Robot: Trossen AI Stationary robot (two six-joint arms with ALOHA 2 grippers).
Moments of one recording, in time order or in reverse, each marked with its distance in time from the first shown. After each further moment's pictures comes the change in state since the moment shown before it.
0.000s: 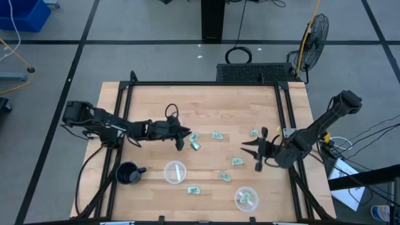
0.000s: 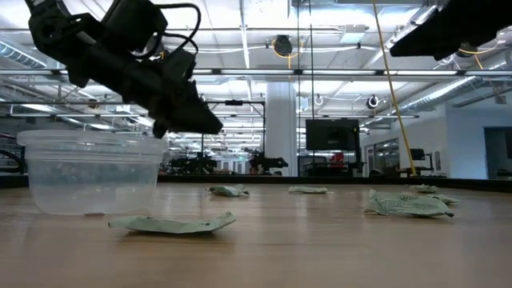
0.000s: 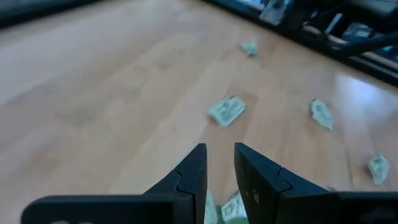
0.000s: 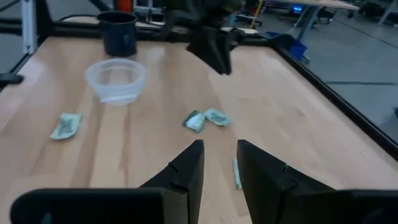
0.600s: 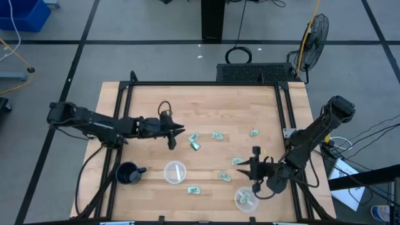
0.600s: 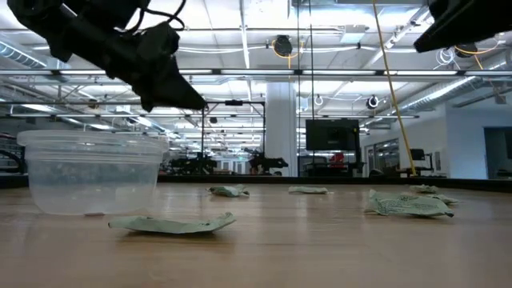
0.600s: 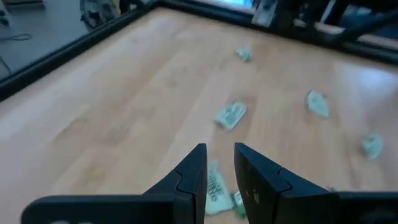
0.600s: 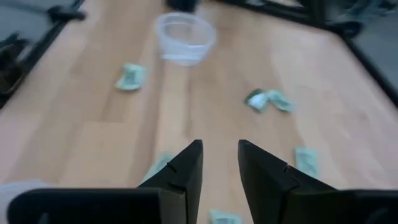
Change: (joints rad) left arm -0.011 -0.244 -0.001 -0.246 -0.031 0.144; right arm 0.141 0.352 0.206 -0.085 -0.055 0.060
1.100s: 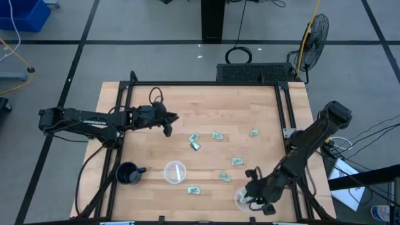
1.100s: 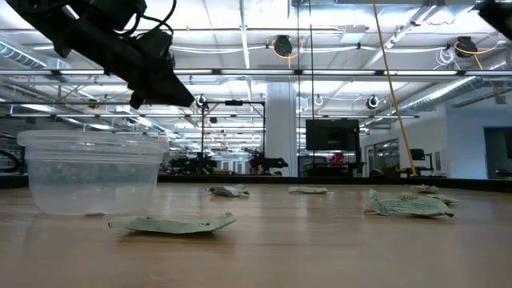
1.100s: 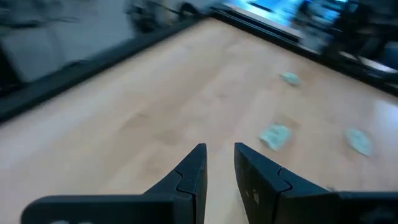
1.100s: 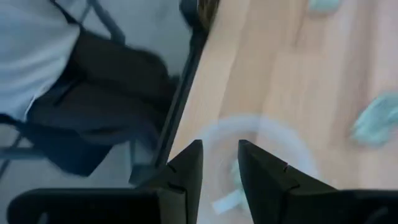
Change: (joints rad) left arm 0.179 -0.171 0.002 -0.178 0.059 -0.080; right arm 0.001 0.134 0.184 -0.068 -0.703 0.199
